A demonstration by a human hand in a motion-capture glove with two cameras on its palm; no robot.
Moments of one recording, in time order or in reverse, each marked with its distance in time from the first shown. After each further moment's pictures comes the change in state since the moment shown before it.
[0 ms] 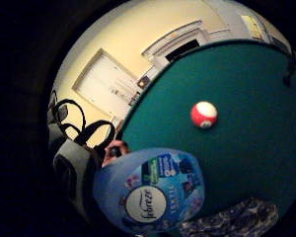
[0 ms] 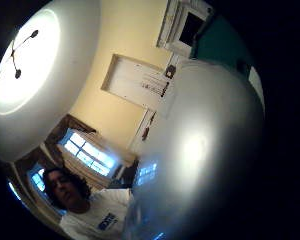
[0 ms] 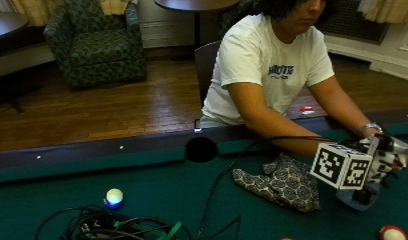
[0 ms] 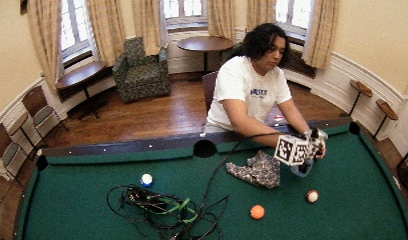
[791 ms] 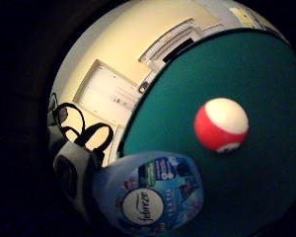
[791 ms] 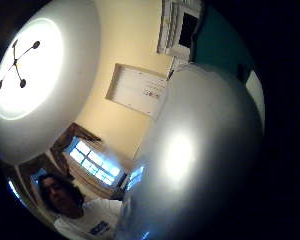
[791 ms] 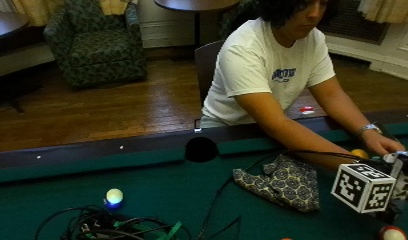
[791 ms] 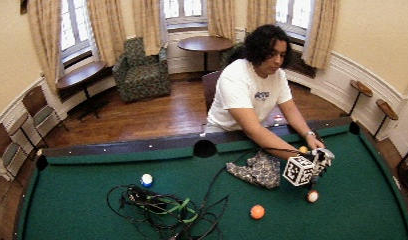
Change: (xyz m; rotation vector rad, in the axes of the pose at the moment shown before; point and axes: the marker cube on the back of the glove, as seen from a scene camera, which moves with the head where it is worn) arm 0.034 -0.036 0.055 0.059 -0.088 0.049
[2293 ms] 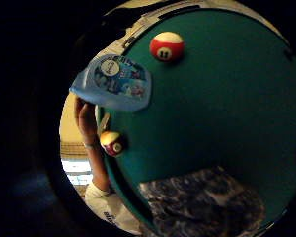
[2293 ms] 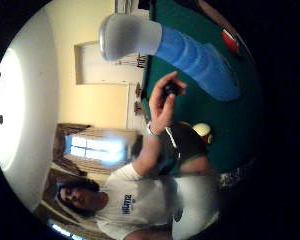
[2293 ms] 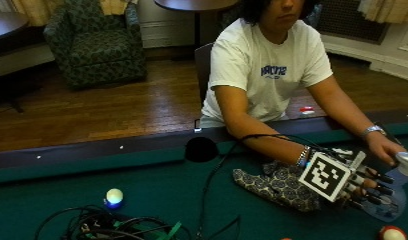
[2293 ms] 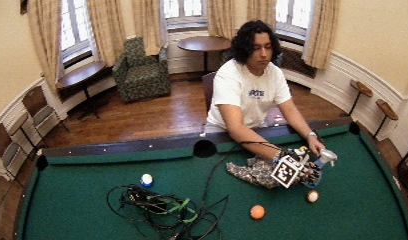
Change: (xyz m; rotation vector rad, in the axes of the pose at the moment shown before) arm 0.010 0.079 -0.094 -0.490 0.311 0.103
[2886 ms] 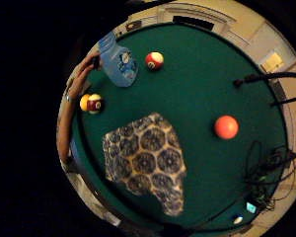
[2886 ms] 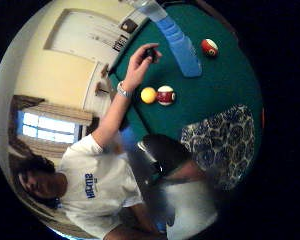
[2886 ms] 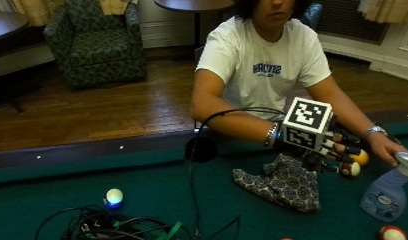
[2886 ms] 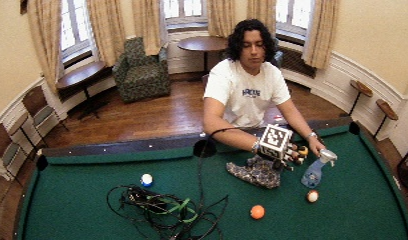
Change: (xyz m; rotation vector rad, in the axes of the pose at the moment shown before) arm -0.035 0.086 -0.066 -0.068 0.530 -0.225
